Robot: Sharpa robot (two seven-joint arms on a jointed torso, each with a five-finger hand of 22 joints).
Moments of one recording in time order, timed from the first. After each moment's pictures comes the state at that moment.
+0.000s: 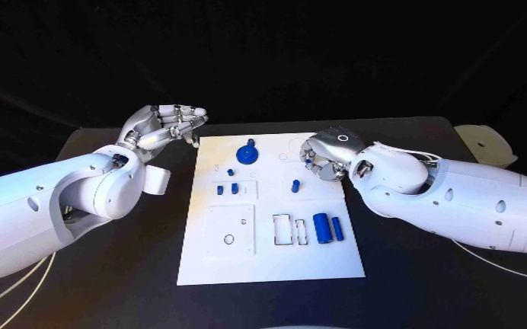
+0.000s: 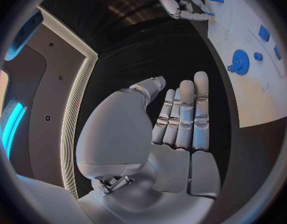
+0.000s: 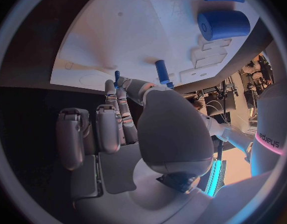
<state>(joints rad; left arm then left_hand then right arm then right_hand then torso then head) 1.19 -1.00 0.00 1.61 -0.16 -0.33 0.42 1.40 -0.20 0.48 0.07 0.24 0.91 0.21 0.19 0.28 0.94 0.15 0.26 0.10 1.04 0.06 1.13 0.43 0.18 1.03 0.14 0.81 0.62 1.24 -0.82 -0.14 1.57 -1.82 -0.36 -0.25 1.35 -0.15 0.66 0.00 0.15 1.03 0.14 0.29 0.41 1.20 0.07 0.14 0.15 1.47 -0.01 1.35 1.31 0.04 1.47 0.09 1.47 1.31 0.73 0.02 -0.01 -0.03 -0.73</state>
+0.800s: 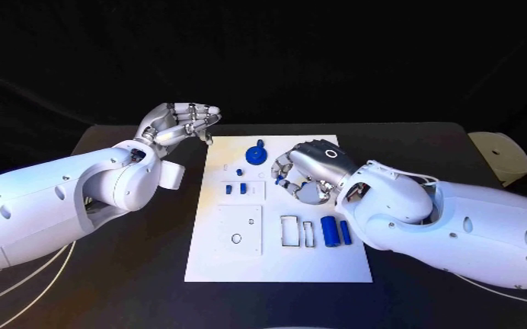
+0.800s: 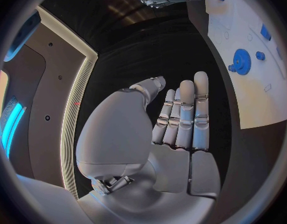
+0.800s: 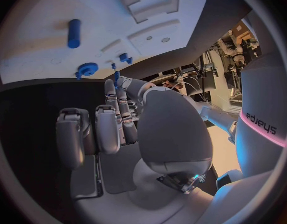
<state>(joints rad) 1.19 -0.97 0.00 1.57 -0.16 -0.33 0.42 1.40 -0.20 0.48 0.07 0.24 0.90 0.21 0.19 0.28 0.94 0.15 0.26 0.10 1.04 0.06 1.13 0.42 0.18 1.03 0.14 0.81 0.62 1.21 -0.81 -0.12 1.80 -1.75 -0.46 -0.22 1.35 -0.15 0.65 0.00 0.15 1.03 0.13 0.30 0.41 1.20 0.07 0.14 0.15 1.47 -0.01 1.36 1.31 0.04 1.47 0.09 1.47 1.31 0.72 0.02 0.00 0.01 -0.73</state>
